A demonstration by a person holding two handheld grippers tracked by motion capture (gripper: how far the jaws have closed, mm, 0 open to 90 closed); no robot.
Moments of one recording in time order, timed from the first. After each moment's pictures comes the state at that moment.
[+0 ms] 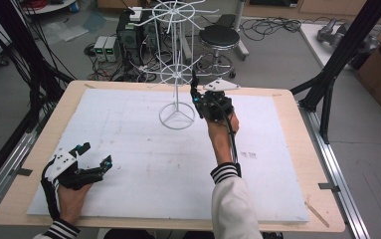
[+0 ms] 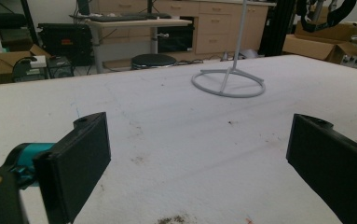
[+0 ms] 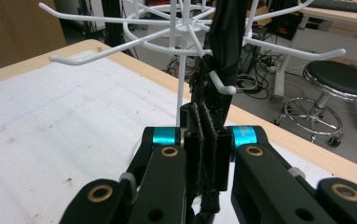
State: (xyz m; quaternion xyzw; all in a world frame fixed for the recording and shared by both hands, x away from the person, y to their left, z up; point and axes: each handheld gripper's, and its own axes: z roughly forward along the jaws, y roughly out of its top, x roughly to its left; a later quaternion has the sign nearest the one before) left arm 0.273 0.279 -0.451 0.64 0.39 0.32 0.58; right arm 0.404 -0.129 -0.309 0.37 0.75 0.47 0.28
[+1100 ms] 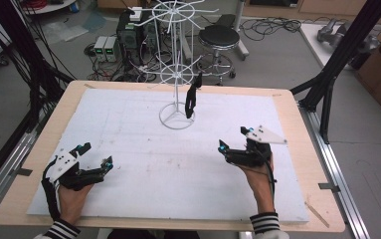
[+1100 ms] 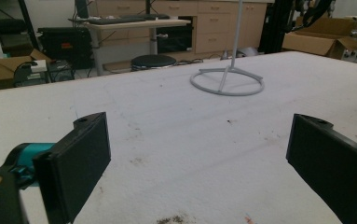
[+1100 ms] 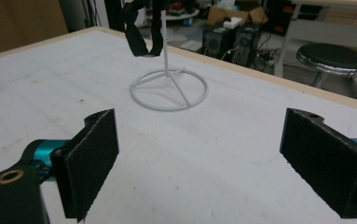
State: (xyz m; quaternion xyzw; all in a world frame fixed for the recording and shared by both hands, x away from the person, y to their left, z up) left arm 0.272 0.276 -0.451 0.65 0.38 0.33 0.57; right arm 0.310 -0.230 -0.377 0.38 0.72 0.51 0.27
